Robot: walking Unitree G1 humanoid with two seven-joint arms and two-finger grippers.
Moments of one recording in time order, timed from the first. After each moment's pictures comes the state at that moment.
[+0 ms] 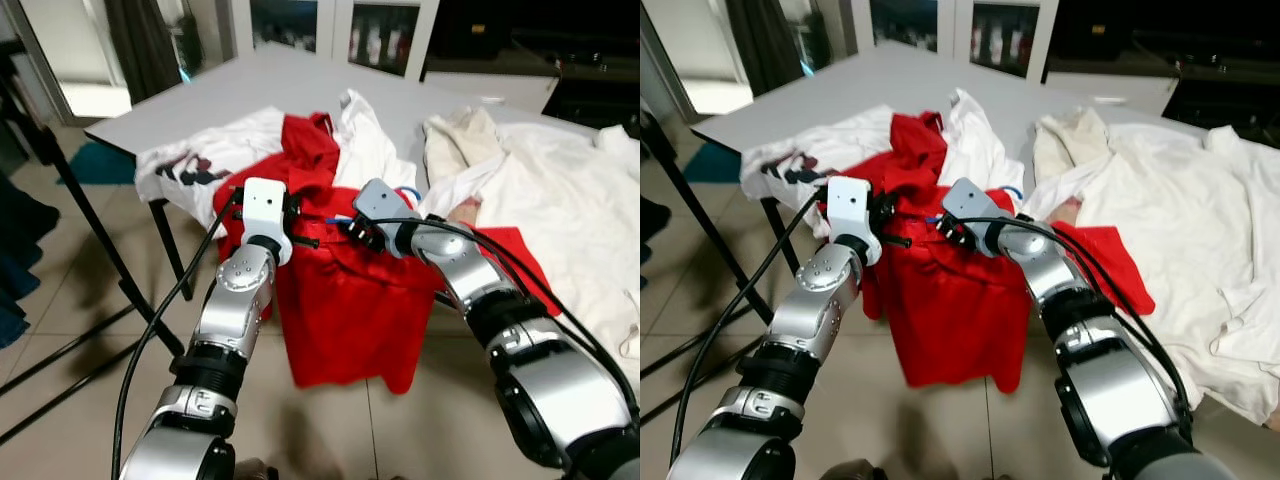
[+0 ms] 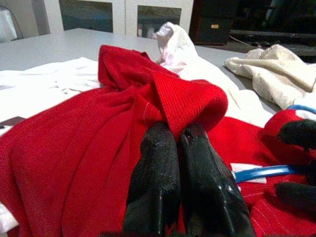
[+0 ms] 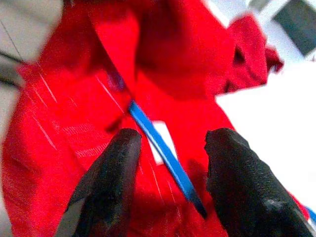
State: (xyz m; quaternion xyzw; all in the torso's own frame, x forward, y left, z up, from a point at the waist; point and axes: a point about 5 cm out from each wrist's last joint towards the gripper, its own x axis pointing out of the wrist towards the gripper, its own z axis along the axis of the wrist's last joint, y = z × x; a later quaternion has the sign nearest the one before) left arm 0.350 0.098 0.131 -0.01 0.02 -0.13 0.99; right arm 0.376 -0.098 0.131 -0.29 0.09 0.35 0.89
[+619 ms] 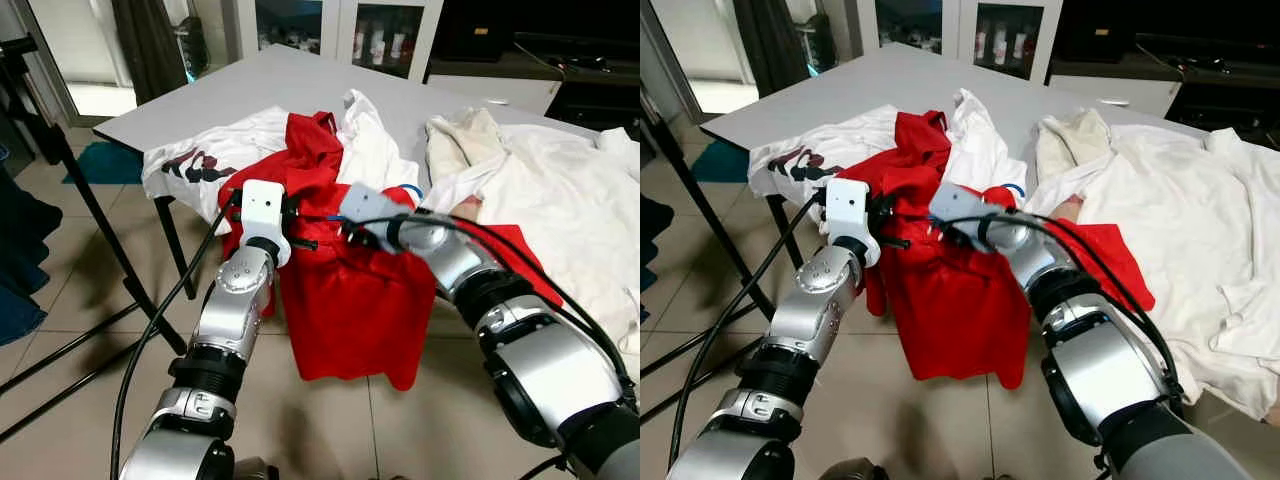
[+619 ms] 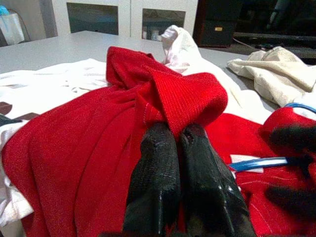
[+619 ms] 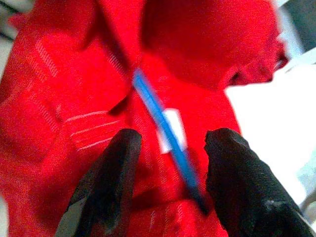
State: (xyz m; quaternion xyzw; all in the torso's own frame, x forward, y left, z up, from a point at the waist) left arm 0.349 0.098 0.130 -0.01 0.02 -0.13 0.99; right arm 0.382 -0.089 0.127 -0.37 0.13 0.35 0.85
